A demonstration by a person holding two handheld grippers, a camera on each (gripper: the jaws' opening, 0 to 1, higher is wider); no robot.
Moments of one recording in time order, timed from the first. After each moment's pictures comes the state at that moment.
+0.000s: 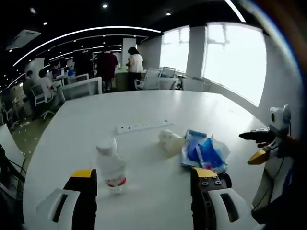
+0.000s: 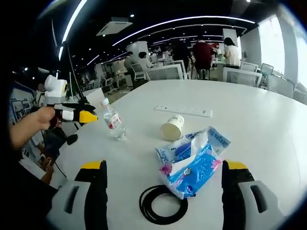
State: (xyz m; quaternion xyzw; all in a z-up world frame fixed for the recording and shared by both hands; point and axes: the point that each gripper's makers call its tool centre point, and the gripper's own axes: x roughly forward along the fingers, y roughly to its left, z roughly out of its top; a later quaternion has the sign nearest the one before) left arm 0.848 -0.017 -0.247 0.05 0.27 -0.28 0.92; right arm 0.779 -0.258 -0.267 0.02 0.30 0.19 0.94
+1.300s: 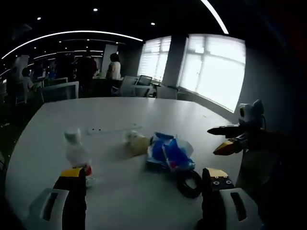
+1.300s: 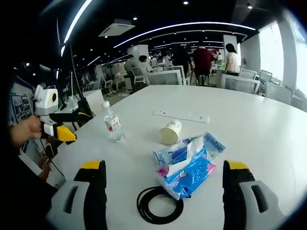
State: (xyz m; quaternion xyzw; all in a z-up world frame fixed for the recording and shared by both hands) left arm 0.797 -0.044 -0.238 0.00 0.25 -0.35 0.90; right arm 0.775 -0.264 -0.254 0.00 0.27 0.18 0.94
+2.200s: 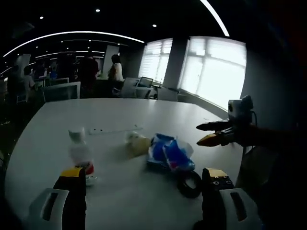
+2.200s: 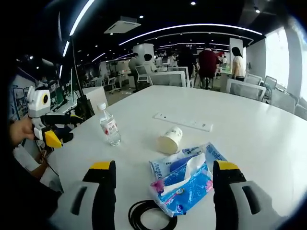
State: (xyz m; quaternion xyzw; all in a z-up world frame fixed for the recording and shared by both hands) left arm 0.793 -0.035 -0.238 -0.01 0.25 -0.34 0.91; right arm 0.820 -0.254 -0.253 -0.03 0.27 0.20 0.94
